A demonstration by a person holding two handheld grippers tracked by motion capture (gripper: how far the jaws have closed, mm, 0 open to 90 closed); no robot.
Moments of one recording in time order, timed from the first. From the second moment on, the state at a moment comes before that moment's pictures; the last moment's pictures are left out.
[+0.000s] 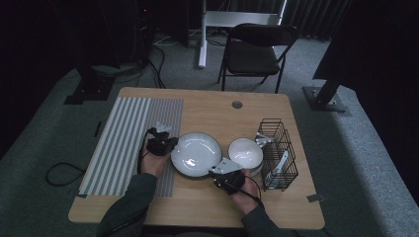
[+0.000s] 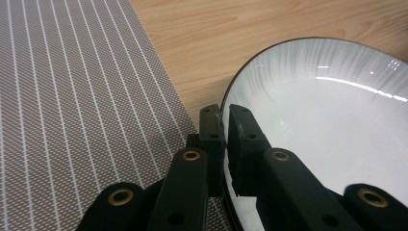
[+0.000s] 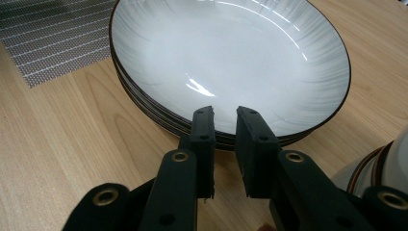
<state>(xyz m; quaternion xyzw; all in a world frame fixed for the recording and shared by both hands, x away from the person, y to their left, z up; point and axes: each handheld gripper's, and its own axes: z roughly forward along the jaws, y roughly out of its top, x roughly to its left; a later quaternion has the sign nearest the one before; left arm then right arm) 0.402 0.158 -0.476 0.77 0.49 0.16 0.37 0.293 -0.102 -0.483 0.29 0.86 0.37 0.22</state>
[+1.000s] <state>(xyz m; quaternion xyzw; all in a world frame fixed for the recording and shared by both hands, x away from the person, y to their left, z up) 0.408 0.172 -0.480 0.73 0.53 0.13 0.41 0.302 -0.075 -0.490 0.30 0.85 0.35 0.27</state>
